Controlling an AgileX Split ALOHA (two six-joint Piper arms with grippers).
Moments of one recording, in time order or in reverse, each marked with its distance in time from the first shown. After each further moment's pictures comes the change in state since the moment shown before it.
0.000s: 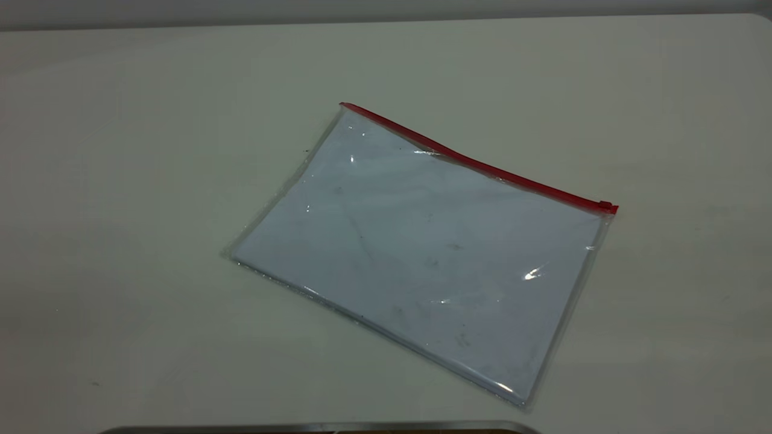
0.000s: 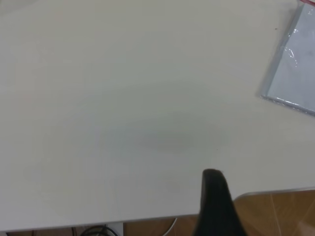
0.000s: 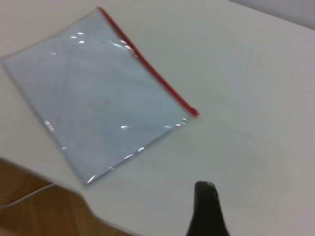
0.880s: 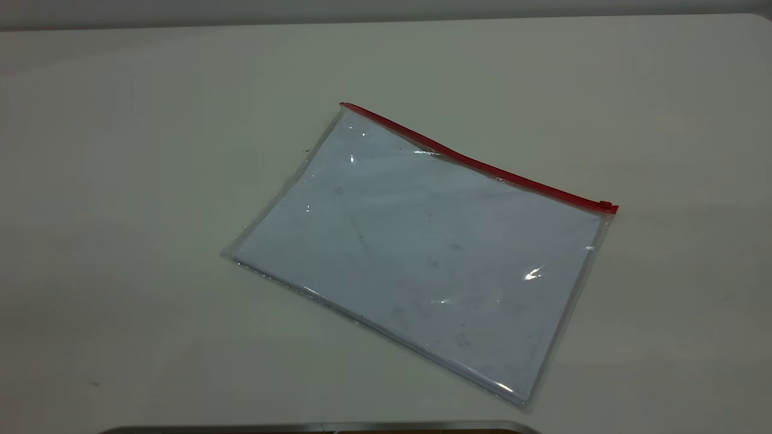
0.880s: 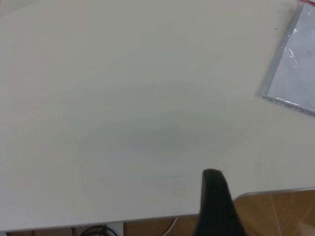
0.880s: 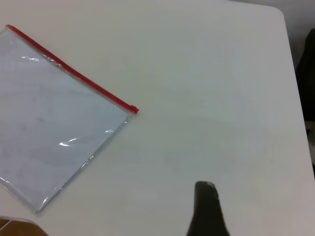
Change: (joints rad) left arm 0.000 0.000 0.000 0.000 0.001 0.000; right arm 0.000 0.000 0.003 -0.195 -0.027 0.238
